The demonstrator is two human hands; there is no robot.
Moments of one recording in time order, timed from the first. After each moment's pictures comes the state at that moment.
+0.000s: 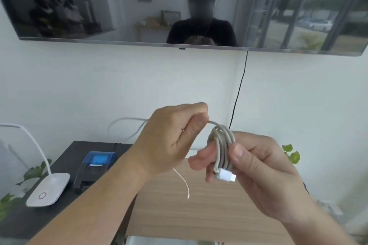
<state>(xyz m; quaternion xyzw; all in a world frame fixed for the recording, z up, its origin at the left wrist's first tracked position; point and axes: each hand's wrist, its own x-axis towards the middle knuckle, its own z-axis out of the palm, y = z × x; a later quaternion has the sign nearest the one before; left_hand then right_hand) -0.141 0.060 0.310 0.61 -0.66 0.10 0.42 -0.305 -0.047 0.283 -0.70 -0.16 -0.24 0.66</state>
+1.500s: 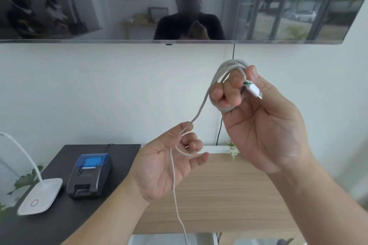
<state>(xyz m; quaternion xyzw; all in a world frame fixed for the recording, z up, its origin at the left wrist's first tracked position) -0.150 0.052 0.242 0.15 -0.29 -0.62 0.72 -0.293 -0.055 0.334 -0.47 -0.15 -0.33 0.80</state>
